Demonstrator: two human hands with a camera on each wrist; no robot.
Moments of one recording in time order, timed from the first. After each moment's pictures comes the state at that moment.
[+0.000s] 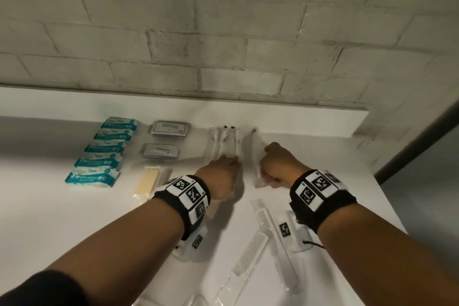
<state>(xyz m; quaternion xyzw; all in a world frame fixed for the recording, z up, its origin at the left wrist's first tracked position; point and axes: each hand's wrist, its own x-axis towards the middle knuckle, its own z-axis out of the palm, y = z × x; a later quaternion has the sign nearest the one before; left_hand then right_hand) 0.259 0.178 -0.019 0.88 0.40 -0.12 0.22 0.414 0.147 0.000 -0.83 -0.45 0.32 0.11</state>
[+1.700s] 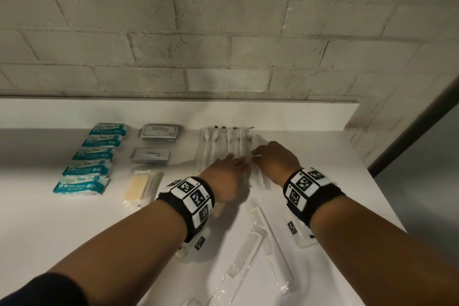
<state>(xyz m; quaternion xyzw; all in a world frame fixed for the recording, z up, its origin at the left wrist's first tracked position) 0.281 0.171 -0.025 0.94 0.29 -0.09 0.13 0.443 0.145 -0.020 -0.81 -0.56 0.18 0.06</state>
